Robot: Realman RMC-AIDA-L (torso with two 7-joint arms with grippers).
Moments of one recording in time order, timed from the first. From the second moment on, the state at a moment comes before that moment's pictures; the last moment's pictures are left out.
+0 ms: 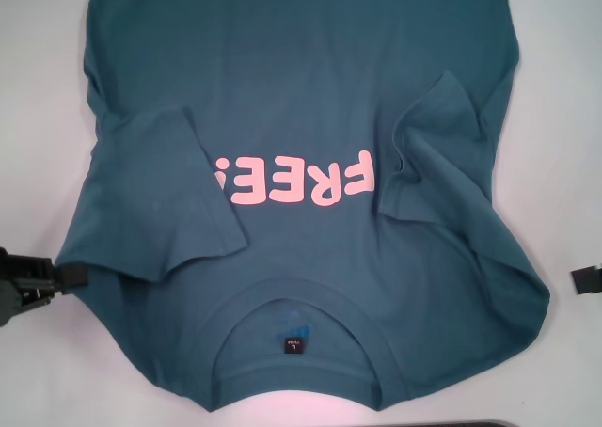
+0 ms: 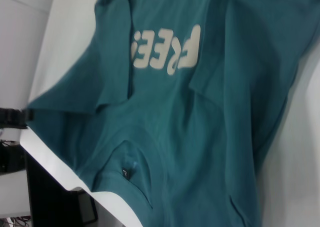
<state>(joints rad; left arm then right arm) -0.31 -2.05 -2.80 -0.84 -0.77 1.96 -2.44 0.44 1.86 -0.54 -0.71 -2.48 -1.96 2.17</state>
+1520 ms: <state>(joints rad) -0.33 -2.04 -2.81 -0.83 -0.78 1.96 -2.43 0.51 1.95 -0.61 -0.62 -2.56 -1.79 2.26</state>
